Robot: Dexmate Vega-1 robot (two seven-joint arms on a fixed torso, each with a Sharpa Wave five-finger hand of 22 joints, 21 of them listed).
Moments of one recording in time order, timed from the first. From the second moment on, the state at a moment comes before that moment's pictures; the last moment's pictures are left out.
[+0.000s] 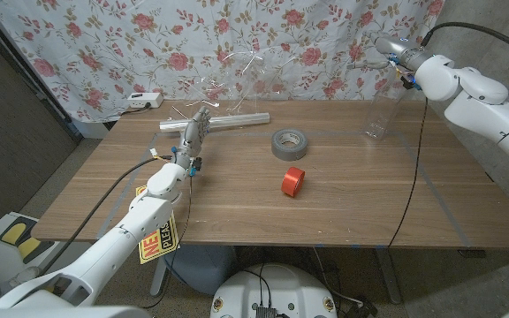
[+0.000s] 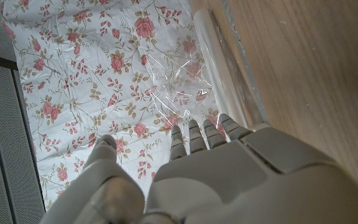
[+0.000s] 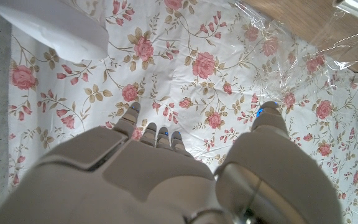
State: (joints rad) left arm 0.89 0.53 0.37 -1.40 -0.57 -0.27 0.10; left_hand 0.19 0.00 0.44 -0.10 0.18 0.10 -0.11 0.19 0.18 0.09 -0.03 0.23 0.20 0.03 -0.04 0.18 0.17 0.00 0.01 0.27 0.17; right arm -0.45 -0.97 -0.50 -1.63 -0.42 -0.08 0.09; right_hand 0.55 -0.02 0.13 -0.13 0.23 -0.17 0.08 0.23 0.21 -0.17 0.09 0.23 0.20 -0.17 0.06 0.21 0.20 0.02 0.17 0.19 0.17
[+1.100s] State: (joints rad) left arm 0.90 0.52 0.37 -1.42 -0.57 -0.28 0.12; left_hand 0.19 0.00 0.44 -0.10 0.18 0.10 -0.11 0.19 0.18 0.09 -0.03 0.23 0.20 0.03 -0.04 0.18 0.17 0.01 0.00 0.25 0.17; right arm -0.41 -0.97 -0.50 -1.58 -0.43 -0.12 0.06; right_hand 0.51 -0.02 0.10 -0.10 0.23 -0.13 0.03 0.25 0.21 -0.14 0.07 0.23 0.20 -0.17 0.06 0.22 0.20 0.05 0.20 0.19 0.17
